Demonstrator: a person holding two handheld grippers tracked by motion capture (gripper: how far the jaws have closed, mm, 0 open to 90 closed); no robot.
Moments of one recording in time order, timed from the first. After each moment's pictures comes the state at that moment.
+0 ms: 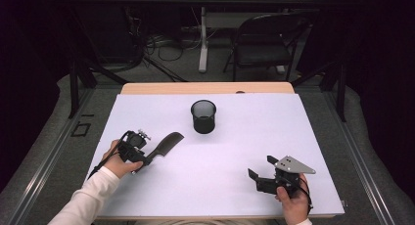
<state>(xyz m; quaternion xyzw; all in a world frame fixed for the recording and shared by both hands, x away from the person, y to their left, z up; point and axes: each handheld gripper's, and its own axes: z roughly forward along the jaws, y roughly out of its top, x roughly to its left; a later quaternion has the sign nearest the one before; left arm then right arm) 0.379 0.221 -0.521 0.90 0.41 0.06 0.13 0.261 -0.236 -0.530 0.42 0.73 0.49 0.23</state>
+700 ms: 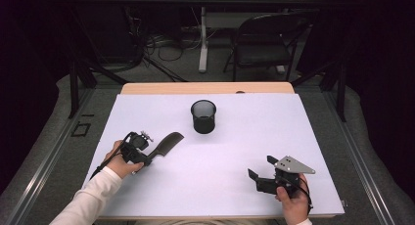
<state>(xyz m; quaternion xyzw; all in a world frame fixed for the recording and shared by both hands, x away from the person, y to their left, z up) 0.378 0.215 -0.525 0.90 0.41 0.05 0.12 0.261 -0.236 -0.530 0.42 0.73 0.48 0.23</state>
